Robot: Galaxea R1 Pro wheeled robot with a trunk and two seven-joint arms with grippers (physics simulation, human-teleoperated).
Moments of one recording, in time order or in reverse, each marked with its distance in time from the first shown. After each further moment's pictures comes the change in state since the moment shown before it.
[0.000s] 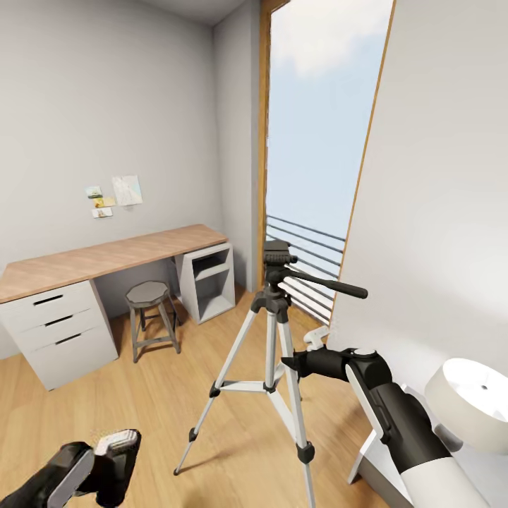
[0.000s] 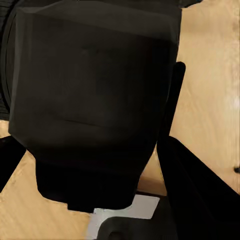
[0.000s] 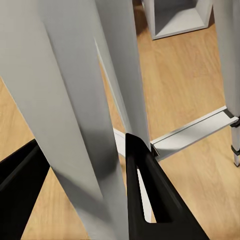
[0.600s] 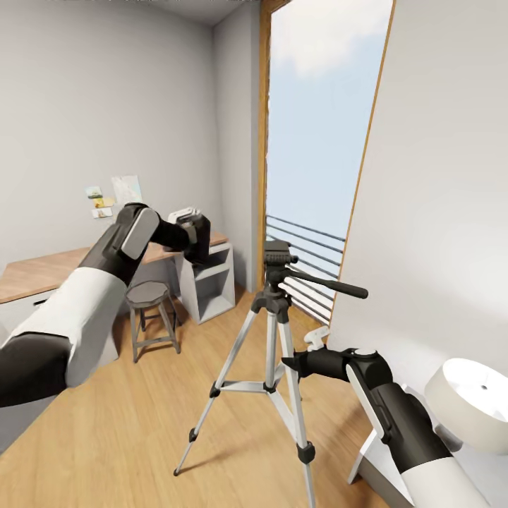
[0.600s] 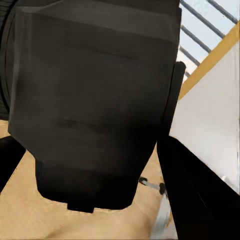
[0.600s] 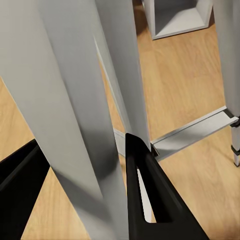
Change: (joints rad) left arm -0.988 -0.289 0.076 -0.036 0.012 0.329 0.137; right arm 0.000 -0.004 0.000 0.000 -0.002 -0.001 0.003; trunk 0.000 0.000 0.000
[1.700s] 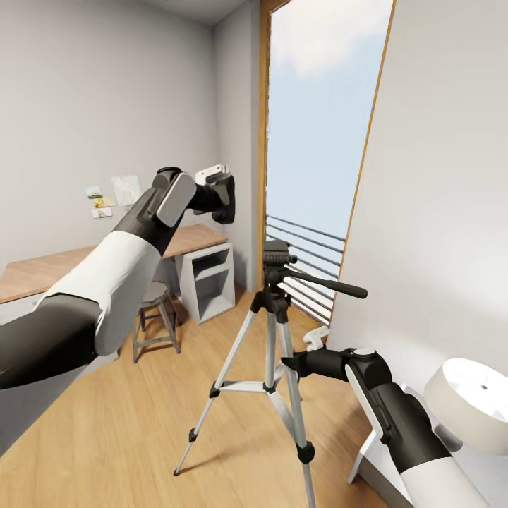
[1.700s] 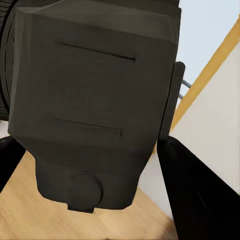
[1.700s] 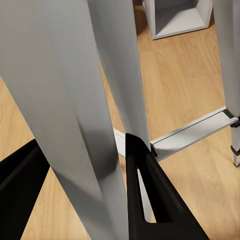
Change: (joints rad) left arm -0.176 -0.181 -0.004 0.118 -0.025 -0.242 0.077; right arm 0.000 0.004 0.001 0.000 0.006 -0.001 0.000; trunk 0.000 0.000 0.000
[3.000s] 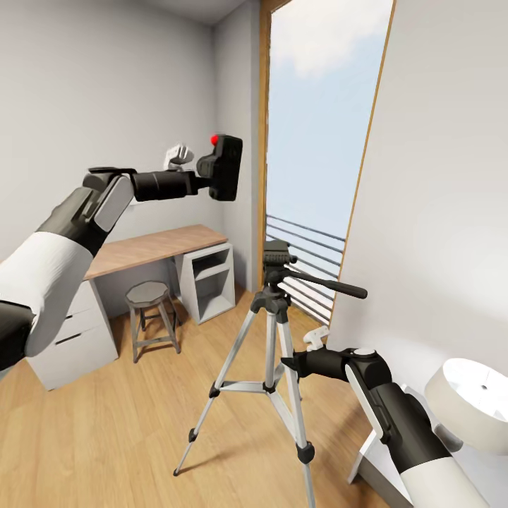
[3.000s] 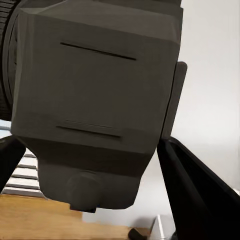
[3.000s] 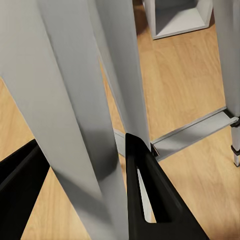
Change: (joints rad) left arm 0.007 0.319 -0.212 -0.079 -0.053 -0.157 -0.999; right arm 0.000 0.000 -0.001 0.000 -0.001 0.001 0.000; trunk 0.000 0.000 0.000
